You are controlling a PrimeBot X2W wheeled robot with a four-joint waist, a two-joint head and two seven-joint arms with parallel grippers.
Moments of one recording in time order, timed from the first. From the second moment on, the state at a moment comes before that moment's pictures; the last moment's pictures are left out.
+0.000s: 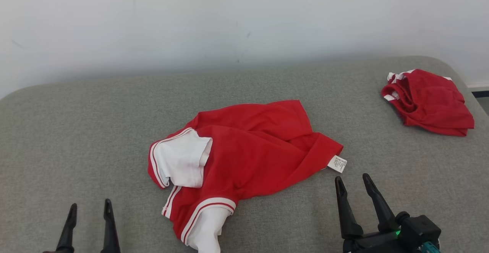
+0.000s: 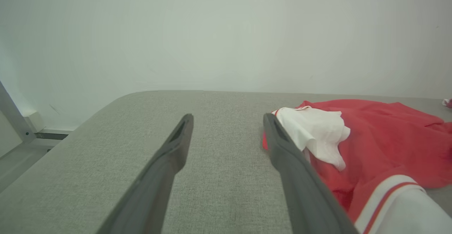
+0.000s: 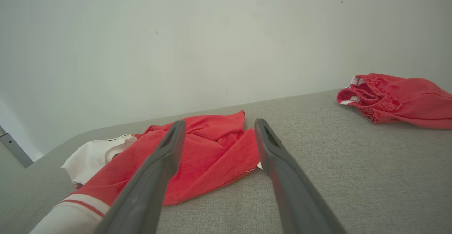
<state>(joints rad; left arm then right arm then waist) 0.04 0.06 0.16 0.12 -0.11 -0.12 -0.26 0.02 -0.08 0.07 0.11 0.23 0.13 -0.26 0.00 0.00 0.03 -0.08</state>
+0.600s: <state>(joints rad) -0.12 0.10 -0.03 0.41 -0.14 -0.13 -0.26 -0.03 -0.06 0.07 0.18 0.22 0.13 -0.26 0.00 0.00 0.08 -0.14</state>
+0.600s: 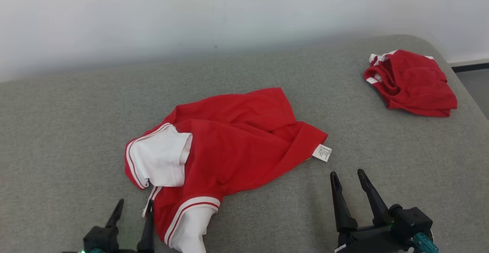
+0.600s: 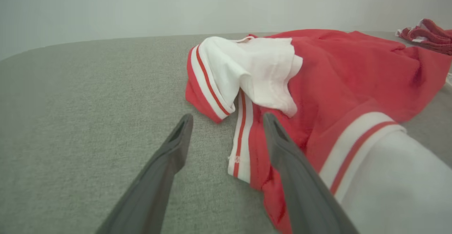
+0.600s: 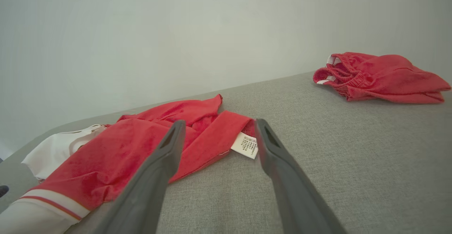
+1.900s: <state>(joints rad) -0.06 0.24 0.05 0.38 -0.25 -0.03 -0.25 -0.03 -0.05 0.01 0.20 0.20 0.13 -0.26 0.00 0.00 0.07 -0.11</state>
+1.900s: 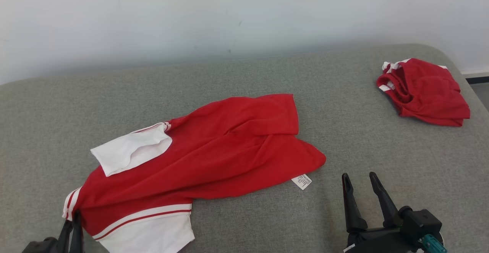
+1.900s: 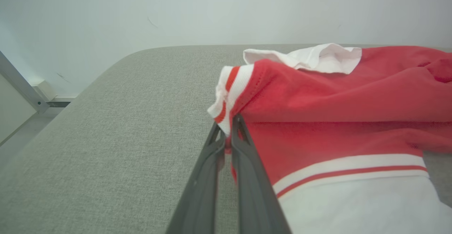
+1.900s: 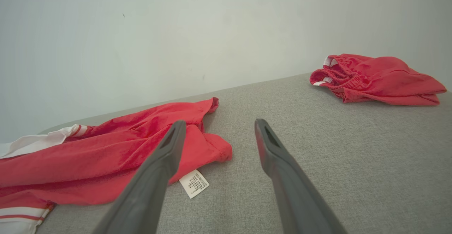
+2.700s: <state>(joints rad) 0.03 0.13 0.16 0.07 -0.19 -0.03 -0.26 -0.02 -0.06 -0.03 0.20 0.20 0.13 -0.26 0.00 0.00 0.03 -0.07</state>
